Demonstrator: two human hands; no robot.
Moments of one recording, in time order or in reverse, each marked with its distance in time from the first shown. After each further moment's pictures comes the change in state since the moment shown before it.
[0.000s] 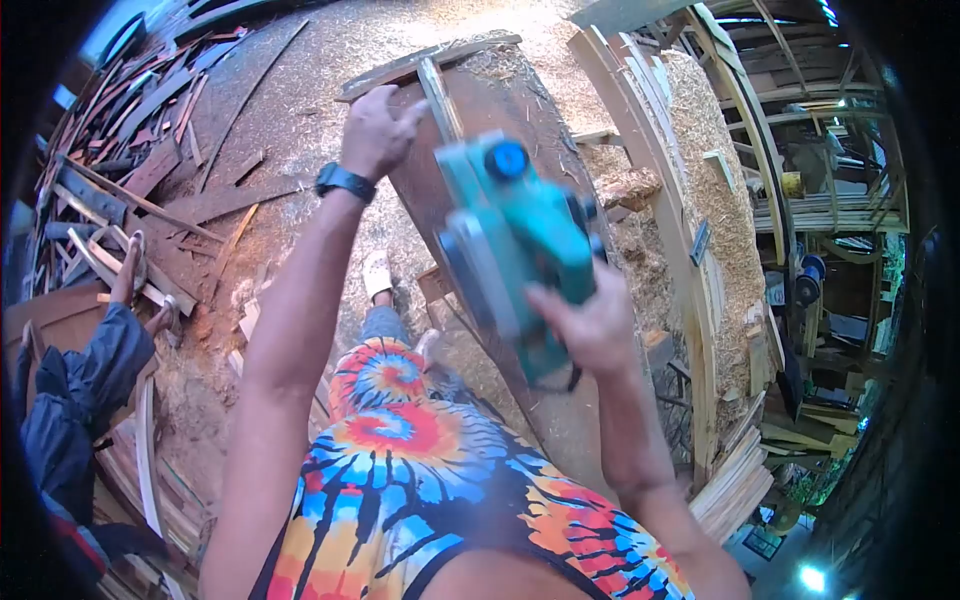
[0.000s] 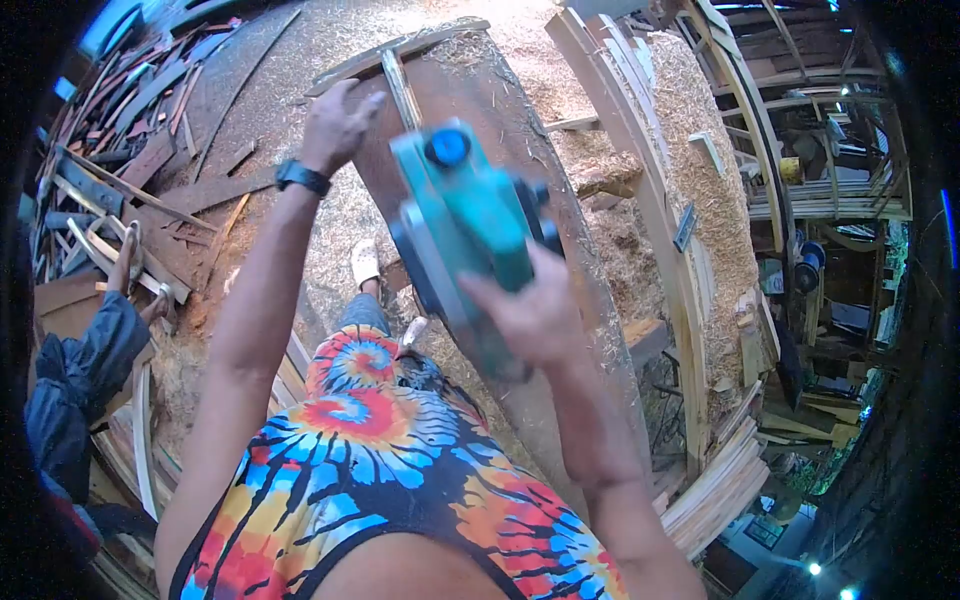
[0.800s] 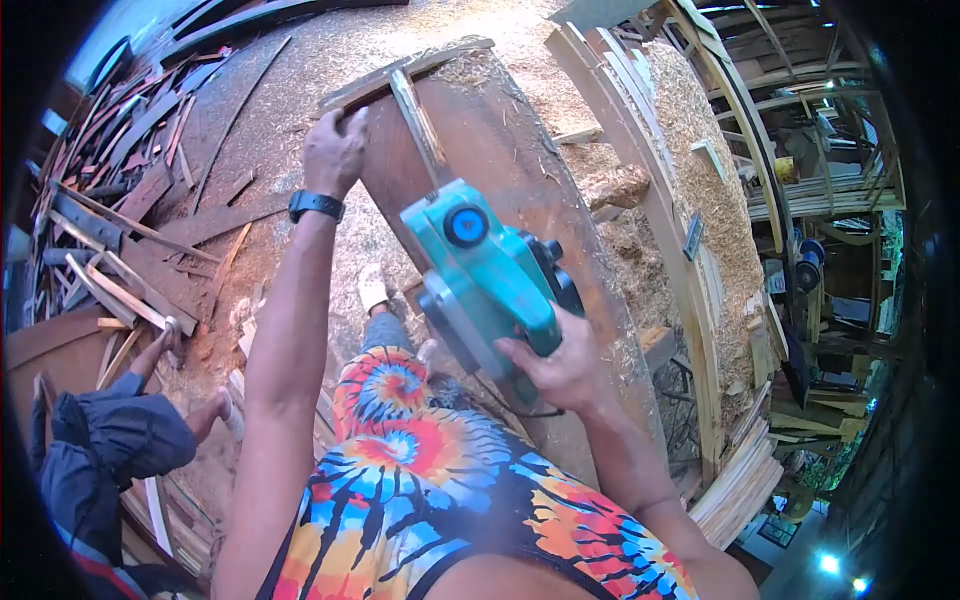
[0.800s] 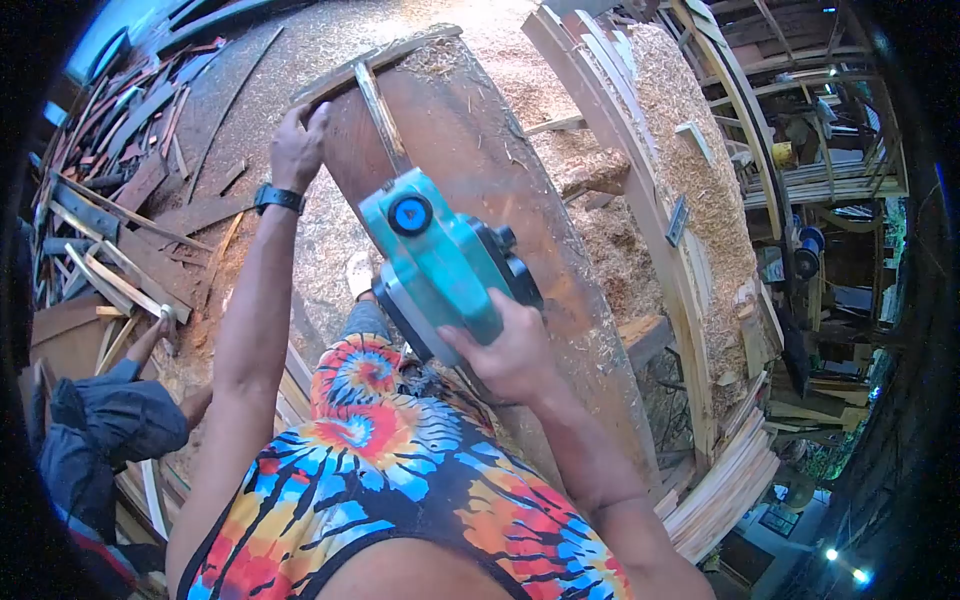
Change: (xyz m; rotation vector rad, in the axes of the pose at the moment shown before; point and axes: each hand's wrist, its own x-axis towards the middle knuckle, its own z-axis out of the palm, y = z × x) left_hand -0.001 -0.015 -0.006 -0.063 0.094 -0.223; right_hand -0.032 0.027 0.013 -0.065 0.002 0.009
